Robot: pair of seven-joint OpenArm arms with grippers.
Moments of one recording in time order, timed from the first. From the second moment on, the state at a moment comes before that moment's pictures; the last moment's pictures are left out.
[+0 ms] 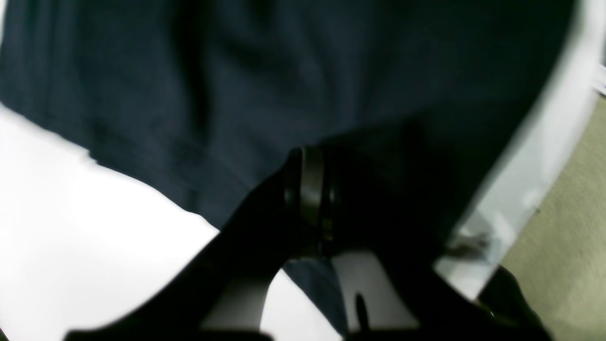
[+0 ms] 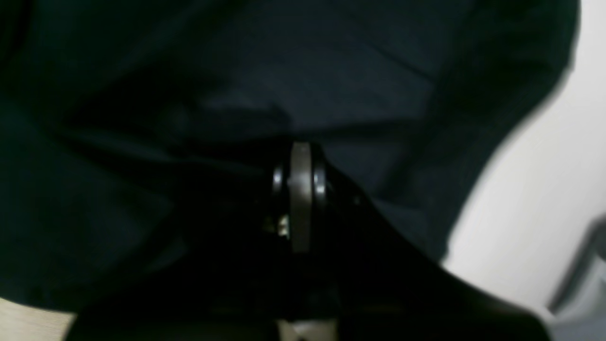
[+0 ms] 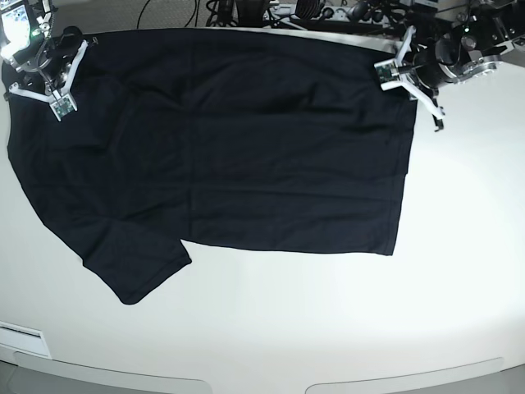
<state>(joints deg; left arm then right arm) 9.8 -72.5 50.5 120.7 -6.8 -3.9 27.3 -42.4 40.3 8.2 116.0 10.6 6.6 -53.7</state>
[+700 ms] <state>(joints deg) -3.1 -52.8 18.4 101.6 -21.9 9.5 22.1 -39.5 40.2 8.4 124.2 1.6 -2.1 -49.1</state>
